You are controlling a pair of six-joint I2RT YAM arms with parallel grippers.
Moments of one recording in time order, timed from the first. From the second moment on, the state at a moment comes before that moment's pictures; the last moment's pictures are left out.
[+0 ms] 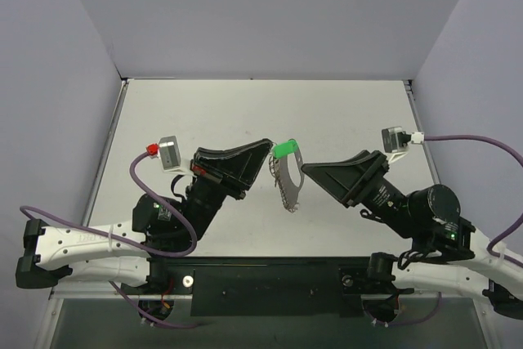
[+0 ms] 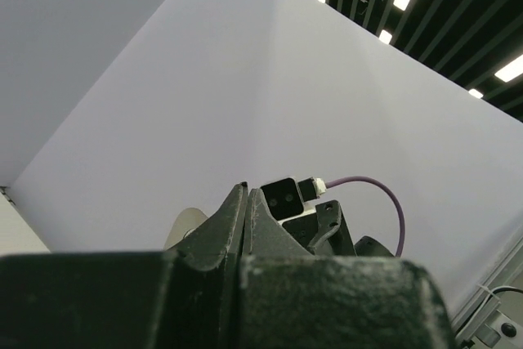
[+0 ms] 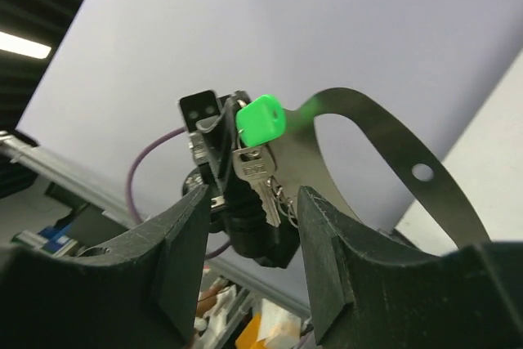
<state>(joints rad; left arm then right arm) -1.44 0.97 0.90 0.87 -0.59 -0.48 1.23 0.65 0.94 0.07 0.25 0.99</state>
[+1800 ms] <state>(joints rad) -1.44 0.97 0.92 0.73 -0.71 -0.43 1.64 1.28 1.85 -0.96 1.02 0.49</state>
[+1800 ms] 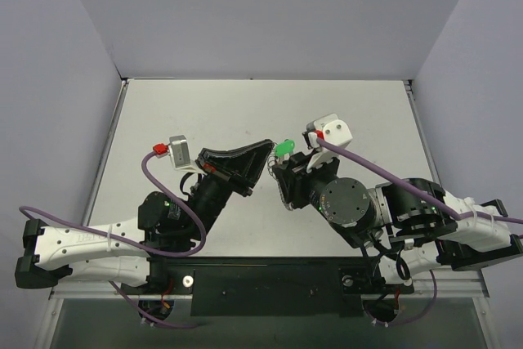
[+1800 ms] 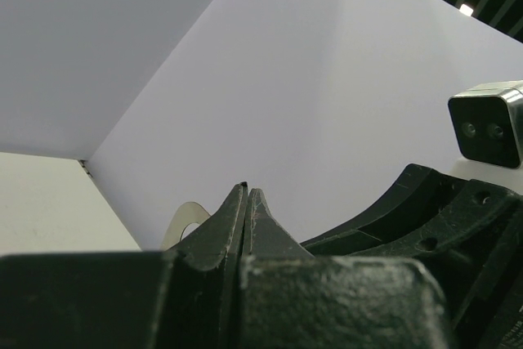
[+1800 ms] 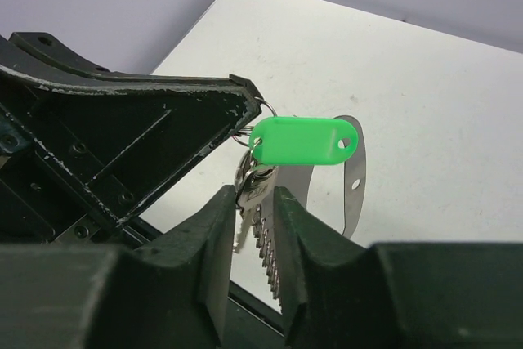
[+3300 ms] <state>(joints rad) -1.44 0.83 0.99 0.37 -0.60 -0.38 1.66 1.23 1.83 -1.09 1.04 0.23</state>
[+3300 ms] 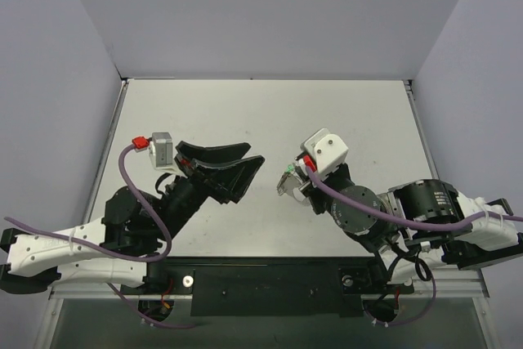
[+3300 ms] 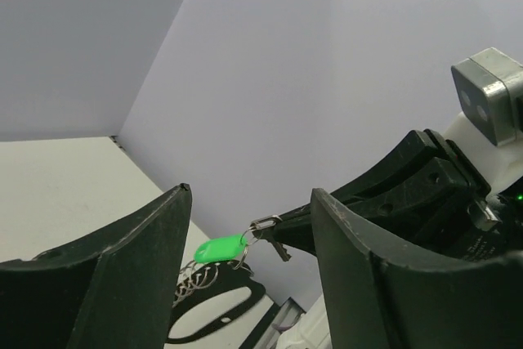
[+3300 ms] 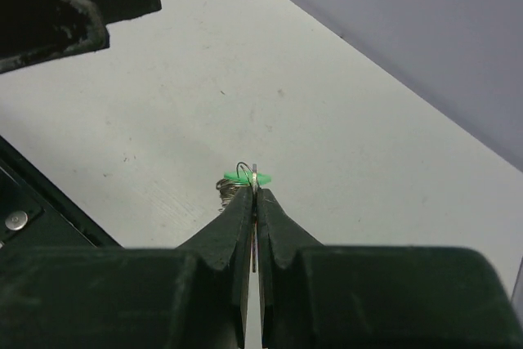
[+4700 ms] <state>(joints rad) -1.44 0.83 1.09 -0.11 -0.13 -0.12 1.69 1.06 1.70 -1.05 0.60 0.13</state>
